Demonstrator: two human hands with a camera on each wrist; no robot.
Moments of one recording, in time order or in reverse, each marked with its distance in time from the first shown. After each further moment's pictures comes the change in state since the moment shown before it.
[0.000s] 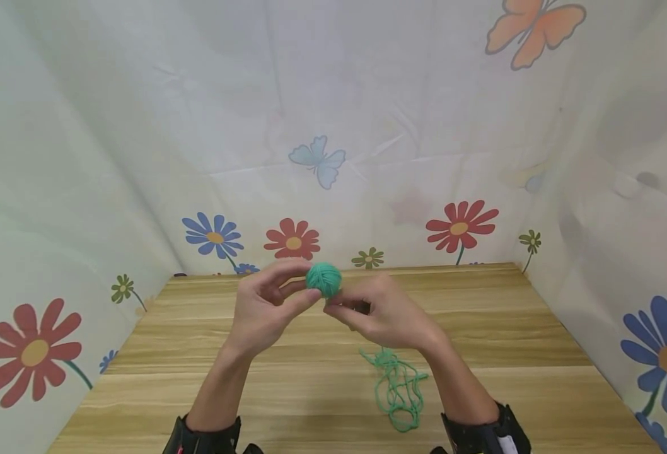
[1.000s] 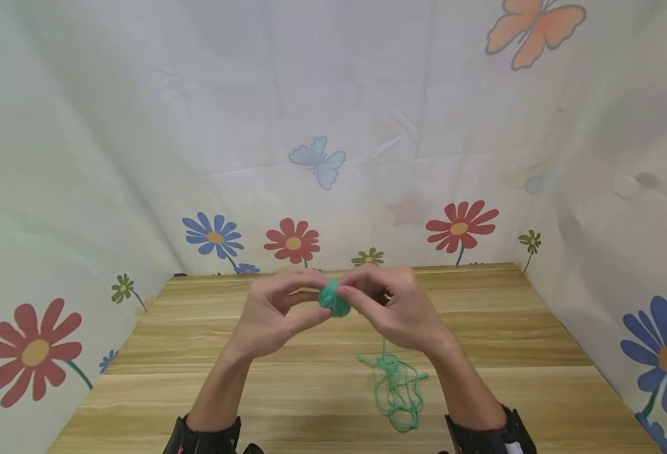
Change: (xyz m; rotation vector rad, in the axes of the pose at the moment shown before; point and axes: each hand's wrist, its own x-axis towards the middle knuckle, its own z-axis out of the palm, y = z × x) left_hand -0.002 -0.003 0.000 -0.038 -0.175 -0.022; right_hand 0.000 -0.018 -0.010 0.055 0.285 -0.148
